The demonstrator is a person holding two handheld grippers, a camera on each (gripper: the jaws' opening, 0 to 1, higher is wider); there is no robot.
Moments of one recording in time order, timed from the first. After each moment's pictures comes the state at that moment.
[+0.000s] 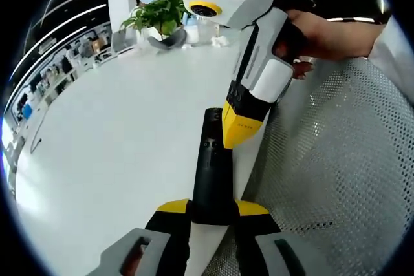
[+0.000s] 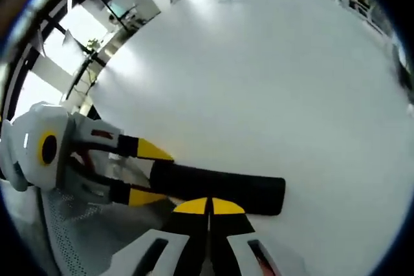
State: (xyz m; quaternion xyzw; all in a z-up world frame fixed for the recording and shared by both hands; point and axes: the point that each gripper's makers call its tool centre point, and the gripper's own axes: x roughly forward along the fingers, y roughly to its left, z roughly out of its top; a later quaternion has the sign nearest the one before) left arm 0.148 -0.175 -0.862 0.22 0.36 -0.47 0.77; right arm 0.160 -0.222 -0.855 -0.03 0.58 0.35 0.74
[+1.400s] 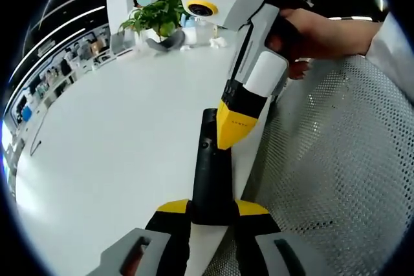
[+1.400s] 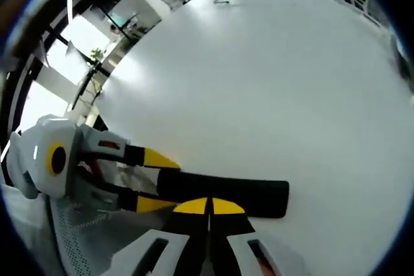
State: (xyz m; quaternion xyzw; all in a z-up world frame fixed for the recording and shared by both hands) left arm 0.148 -0.176 -0.862 0.23 0.36 -0.48 0.77; right arm 0.162 -0.215 -0.849 0.01 0.57 0.36 0.74
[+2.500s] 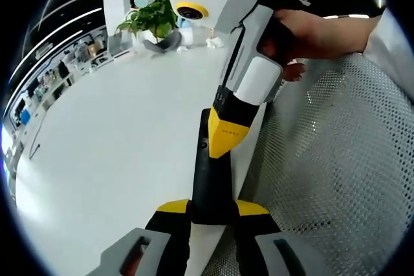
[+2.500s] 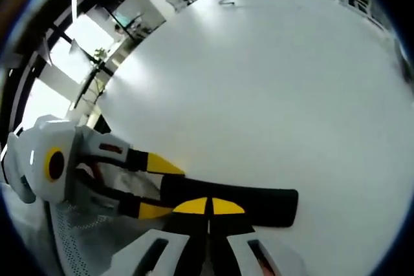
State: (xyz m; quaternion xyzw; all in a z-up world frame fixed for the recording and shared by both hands) left arm 0.146 -0.178 -0.862 0.23 0.36 -0.48 0.77; right arm 0.164 -0.207 -0.852 0.01 0.56 0.36 0.74
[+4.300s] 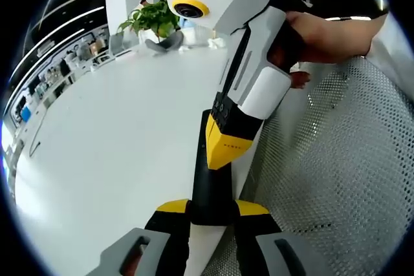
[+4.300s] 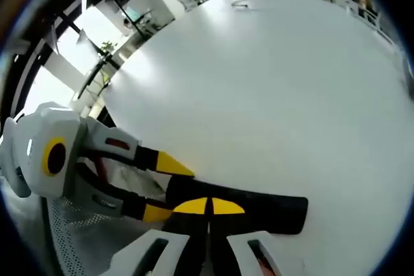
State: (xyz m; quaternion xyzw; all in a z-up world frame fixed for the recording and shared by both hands) left arm 0.146 -0.179 -0.862 0.22 0.36 -0.48 0.77; right arm 0.160 -0.195 -0.852 -0.03 0.55 0.39 0.74
